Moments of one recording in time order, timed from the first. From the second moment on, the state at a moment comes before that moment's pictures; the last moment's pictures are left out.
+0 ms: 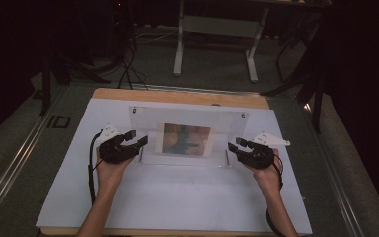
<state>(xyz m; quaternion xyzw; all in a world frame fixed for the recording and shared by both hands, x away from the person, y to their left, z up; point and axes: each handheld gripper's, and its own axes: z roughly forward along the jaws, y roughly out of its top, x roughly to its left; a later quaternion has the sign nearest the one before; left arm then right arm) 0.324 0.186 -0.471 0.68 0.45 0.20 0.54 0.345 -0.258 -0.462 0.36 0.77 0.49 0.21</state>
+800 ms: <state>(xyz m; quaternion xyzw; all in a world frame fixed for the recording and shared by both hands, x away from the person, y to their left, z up) 0.318 0.209 -0.453 0.67 0.45 0.20 0.55 0.343 -0.276 -0.448 0.36 0.77 0.49 0.19</state>
